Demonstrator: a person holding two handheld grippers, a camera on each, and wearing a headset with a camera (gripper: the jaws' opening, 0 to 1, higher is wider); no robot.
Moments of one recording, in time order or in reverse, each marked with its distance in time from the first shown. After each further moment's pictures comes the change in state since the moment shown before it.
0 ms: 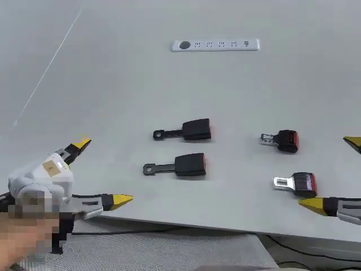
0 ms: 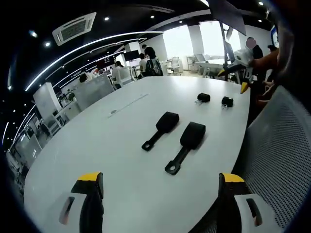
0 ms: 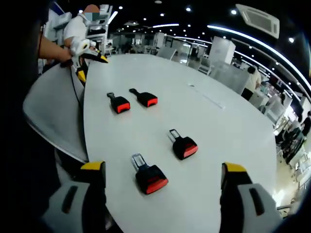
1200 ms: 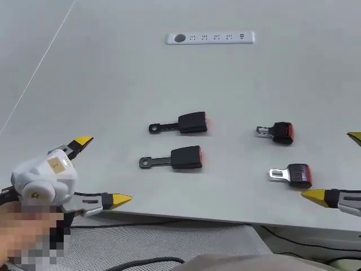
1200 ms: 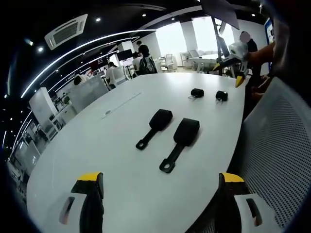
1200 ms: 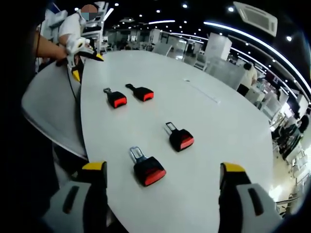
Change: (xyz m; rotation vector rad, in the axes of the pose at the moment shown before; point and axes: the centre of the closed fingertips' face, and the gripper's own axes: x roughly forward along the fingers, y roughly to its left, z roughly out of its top) left arm 0.001 -0.007 -0.003 0.030 0.018 -0.014; right arm -0.008 0.003 -0.012 0.008 0.026 -0.023
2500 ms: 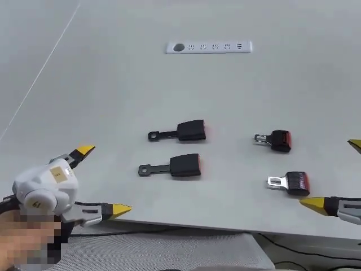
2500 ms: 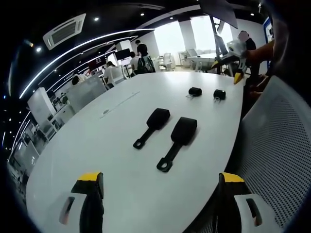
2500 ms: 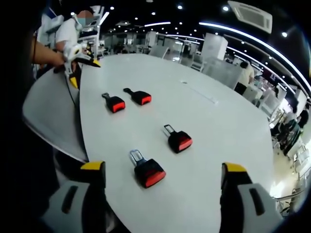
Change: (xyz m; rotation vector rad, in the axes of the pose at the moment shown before) left arm 0.002 -0.003 -0.003 0.002 0.008 -0.012; right arm -0.005 -0.003 0.003 0.043 -0.025 -0.008
